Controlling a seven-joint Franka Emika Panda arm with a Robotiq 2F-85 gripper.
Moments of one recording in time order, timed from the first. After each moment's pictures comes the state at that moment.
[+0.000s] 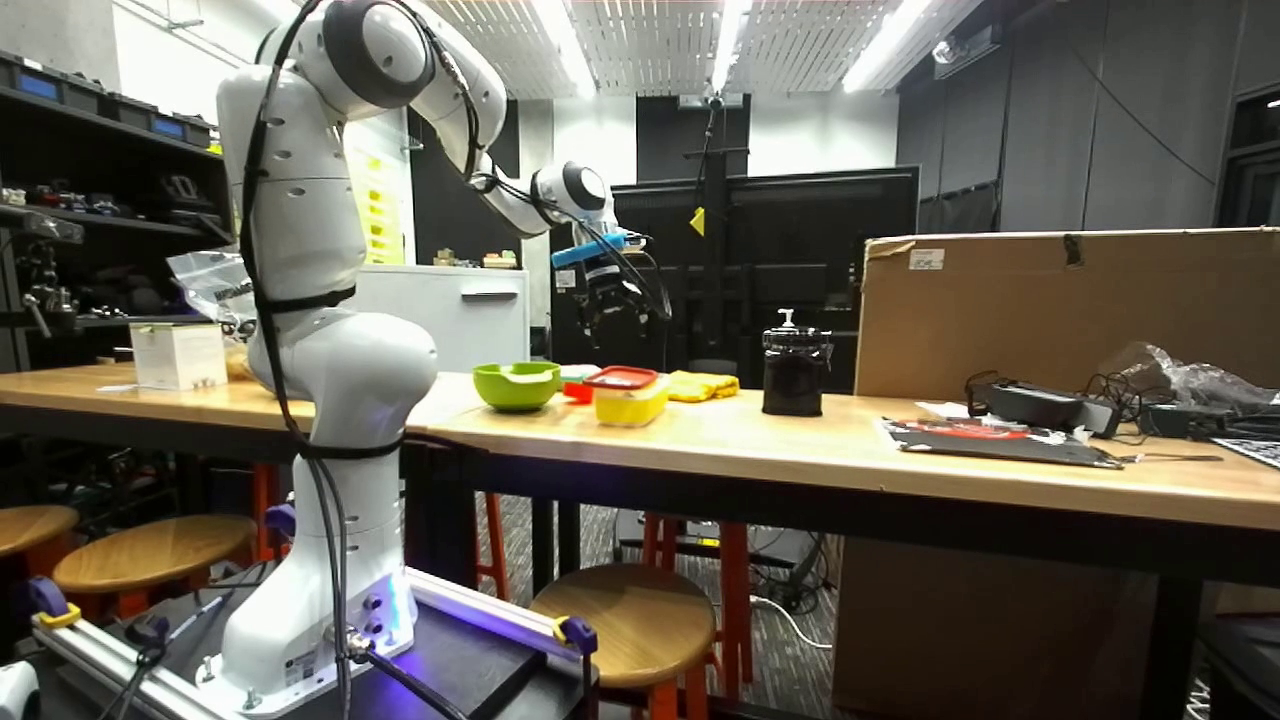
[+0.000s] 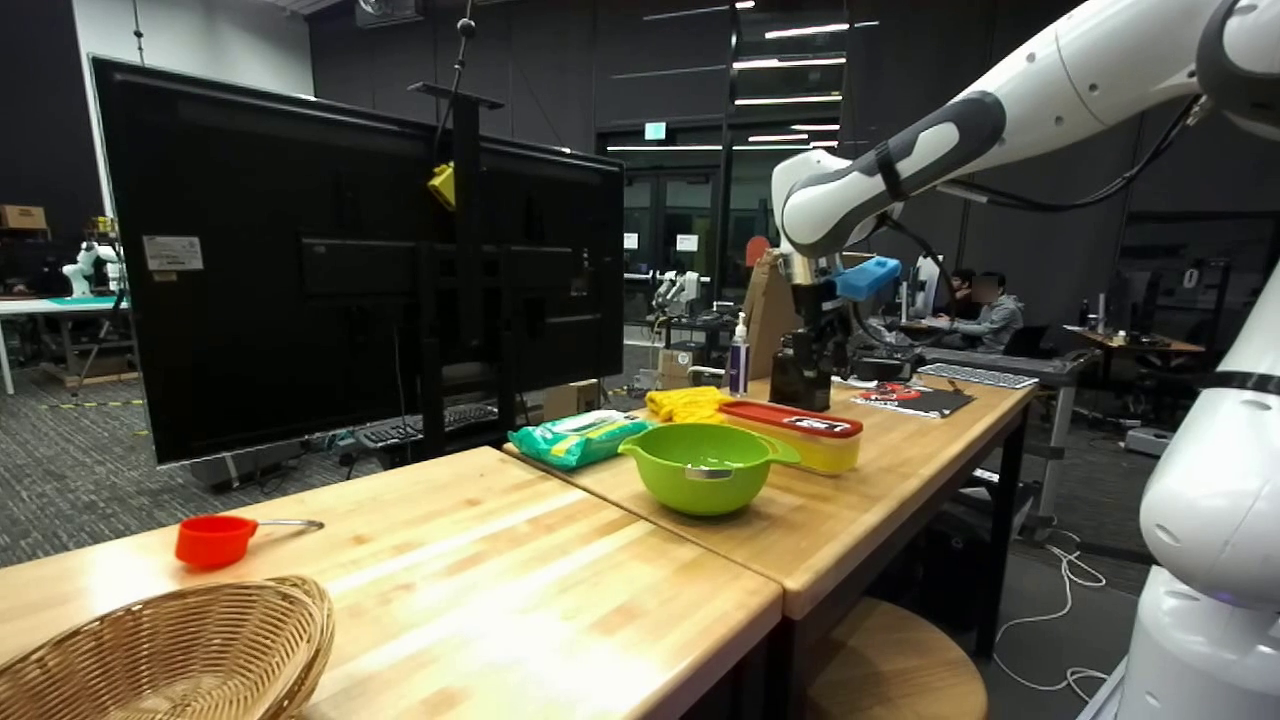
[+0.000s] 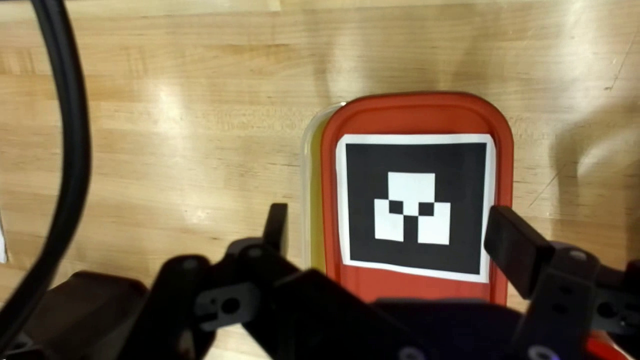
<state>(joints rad) -0.03 -0.21 -0.07 -2.16 -0.33 1.91 -0.15</state>
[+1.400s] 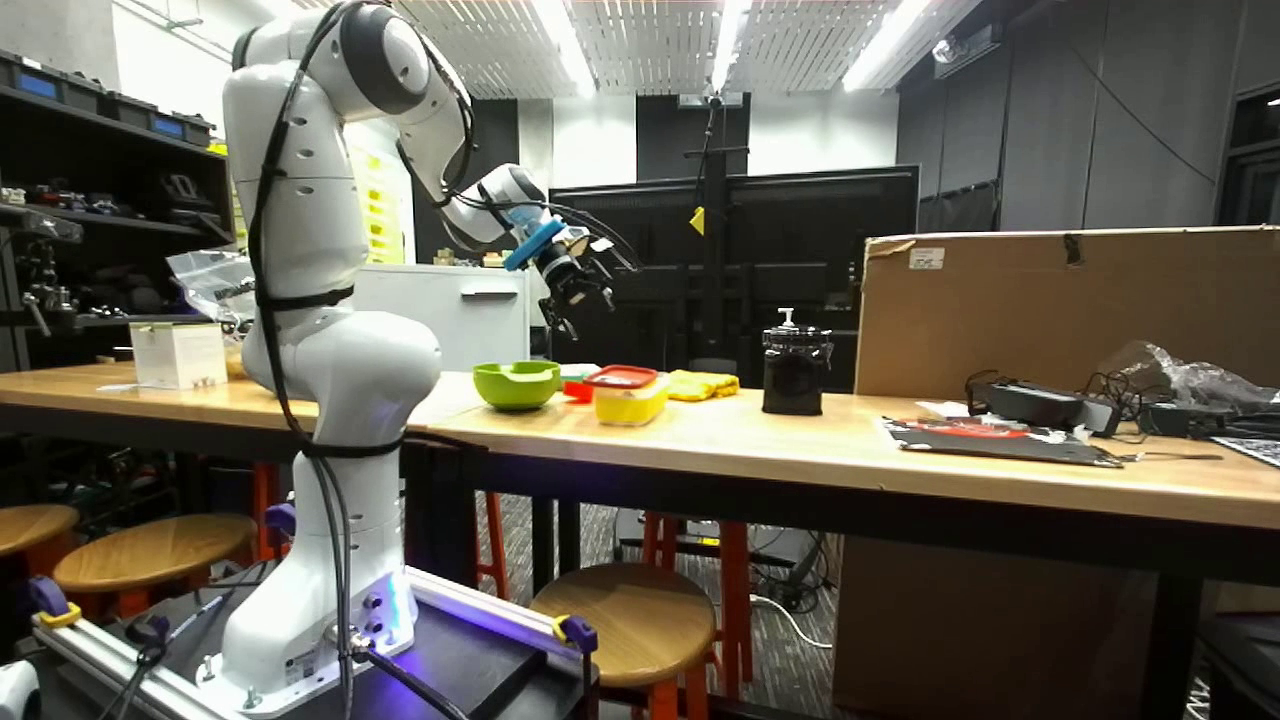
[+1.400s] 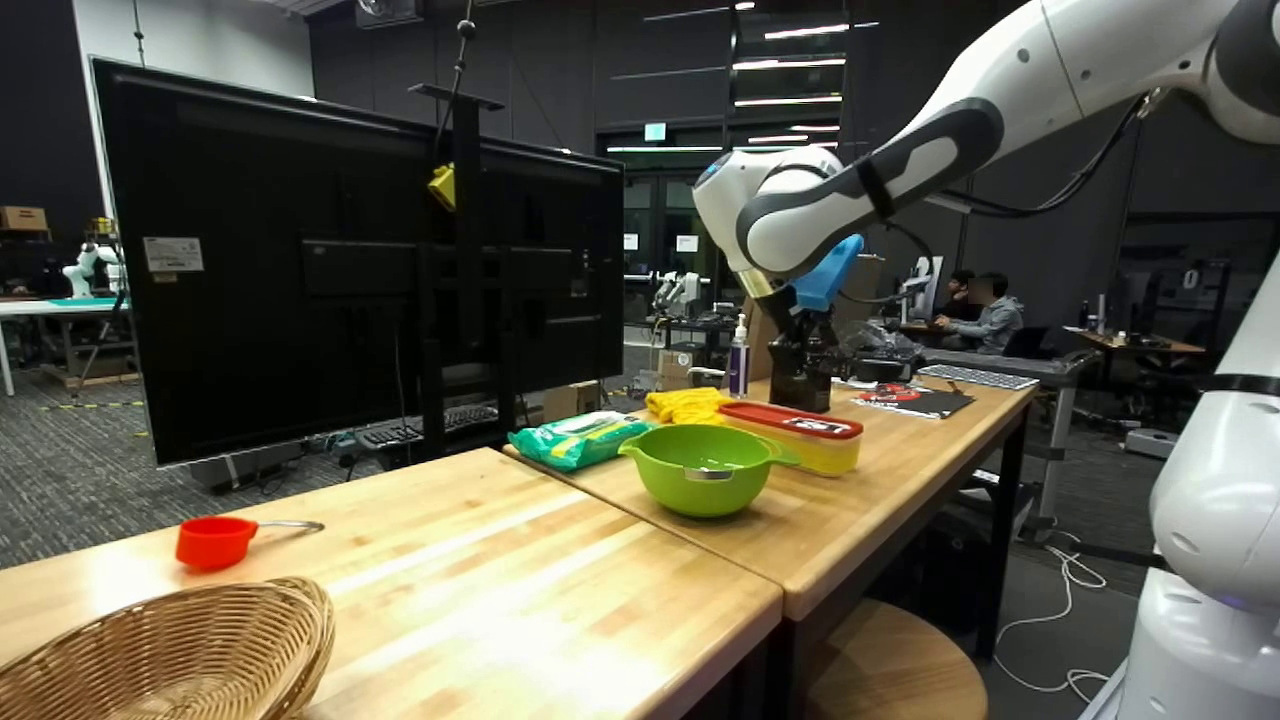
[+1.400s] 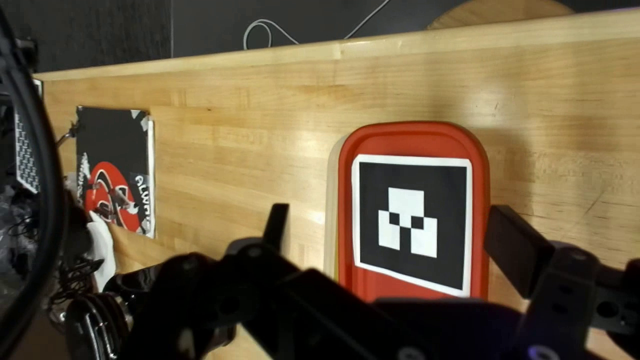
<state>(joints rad) 0.05 -0.20 0.13 -2.14 -0.64 1.67 0.19</state>
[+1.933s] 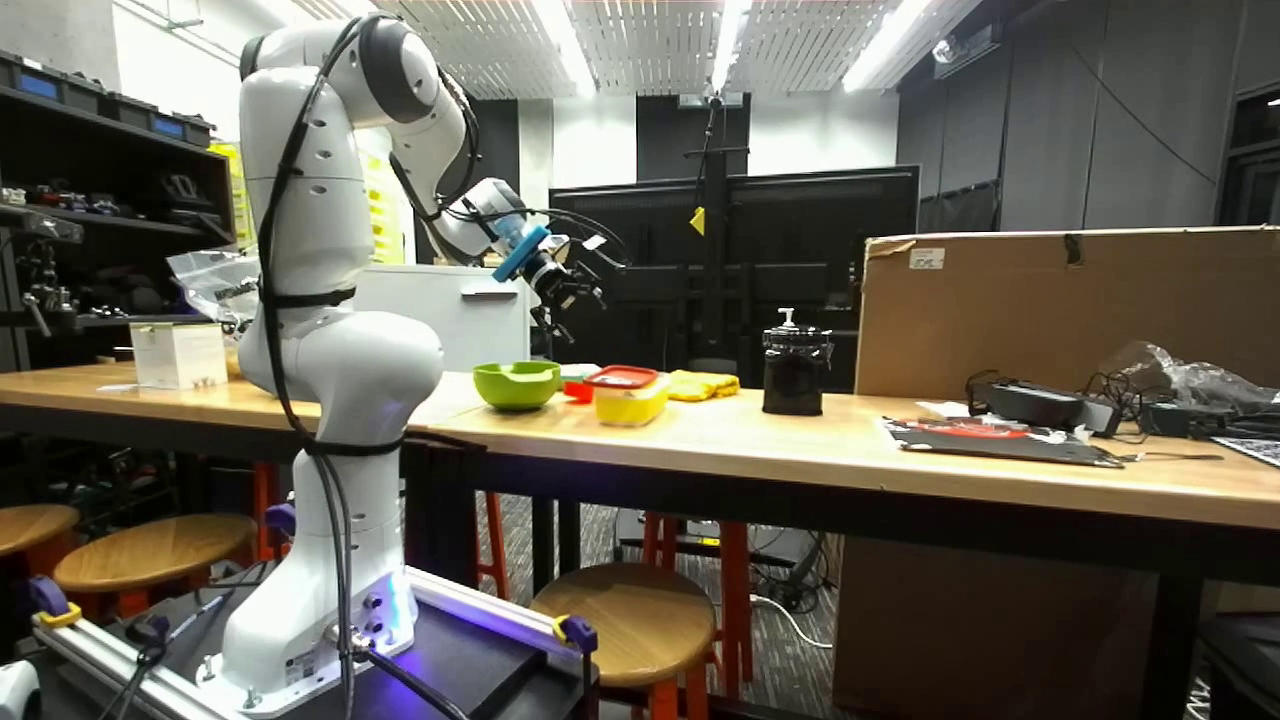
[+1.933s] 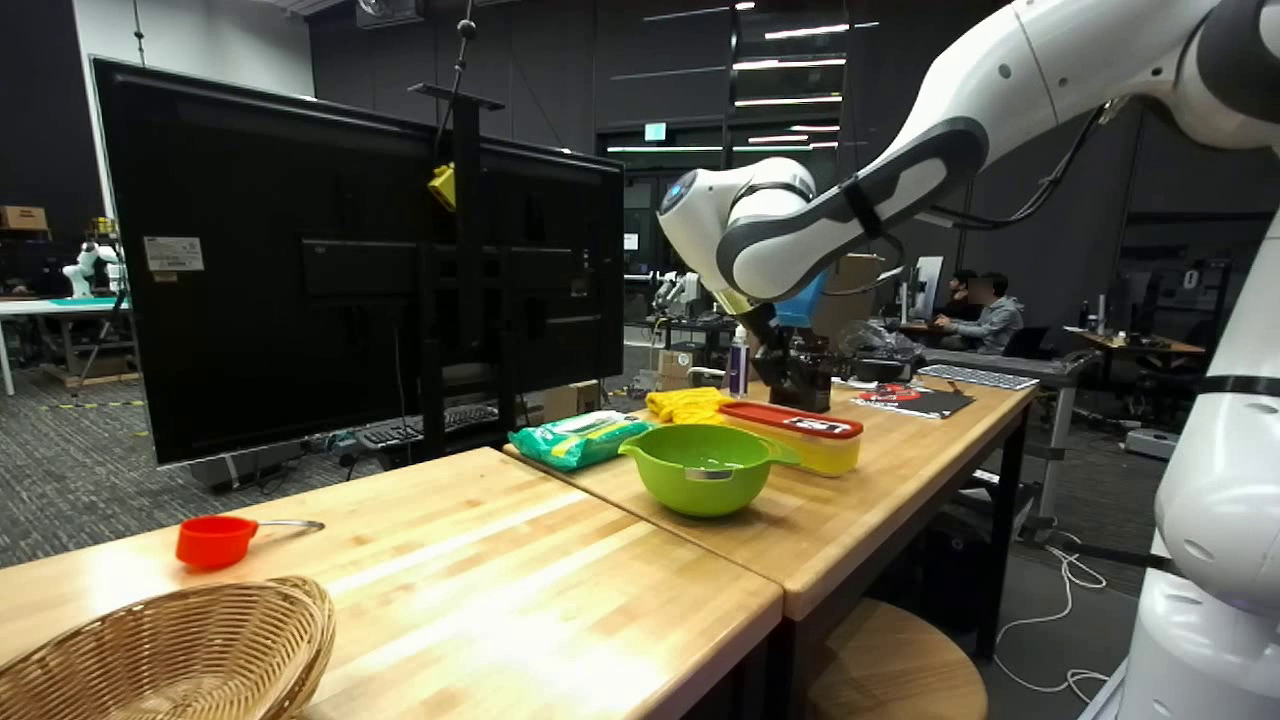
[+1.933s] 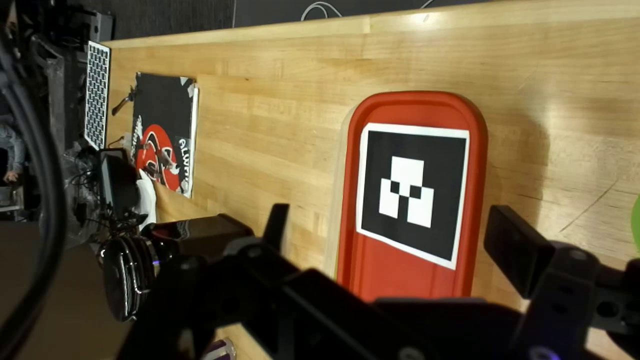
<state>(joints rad) 0.10 -0.14 0.18 -2.13 -0.76 1.65 0.25</state>
